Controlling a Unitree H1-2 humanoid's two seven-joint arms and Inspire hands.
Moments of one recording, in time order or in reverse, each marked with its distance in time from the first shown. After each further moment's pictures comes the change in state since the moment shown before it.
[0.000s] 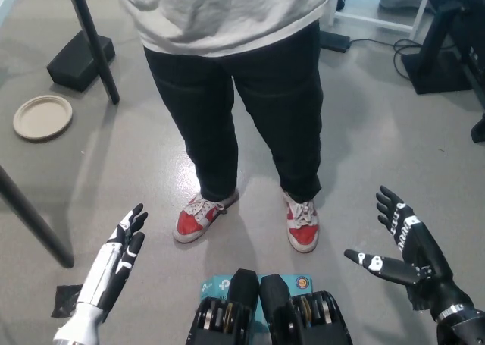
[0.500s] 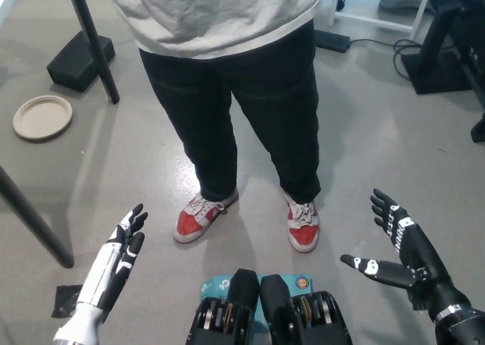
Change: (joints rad) left_arm 0.000 0.000 0.000 0.000 0.001 -0.001 0.000; right_arm 0.000 -0.018 0.034 -0.001 -0.041 -0.003 -0.007
